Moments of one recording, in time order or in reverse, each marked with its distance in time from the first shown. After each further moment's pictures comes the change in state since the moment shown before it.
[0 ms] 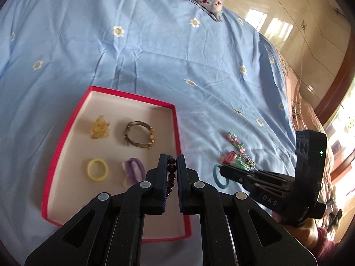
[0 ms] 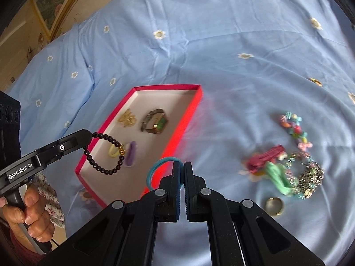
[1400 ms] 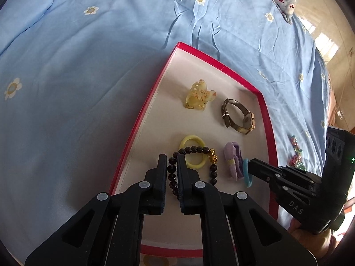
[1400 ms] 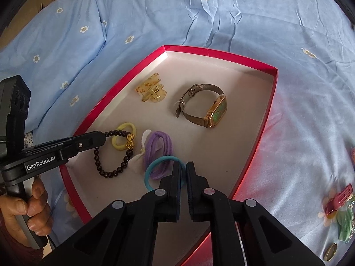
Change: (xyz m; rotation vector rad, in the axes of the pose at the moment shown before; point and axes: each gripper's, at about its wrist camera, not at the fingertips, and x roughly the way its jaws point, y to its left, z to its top) left arm 0.041 0.127 -0.034 -0.223 0.121 0.171; right arm 0.108 0.072 0.007 -0.190 0.170 0.000
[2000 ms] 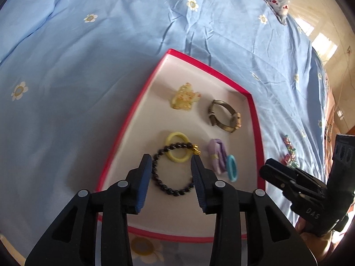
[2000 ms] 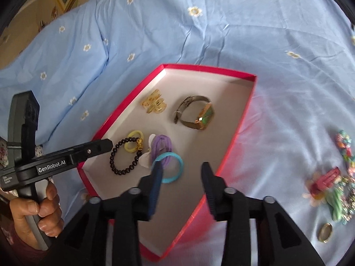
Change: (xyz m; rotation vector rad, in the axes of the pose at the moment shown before) left arm -0.021 -0.022 -0.006 0.010 -0.020 0.001; right arm -0.046 -0.014 -0.013 0.068 -0.092 0.034
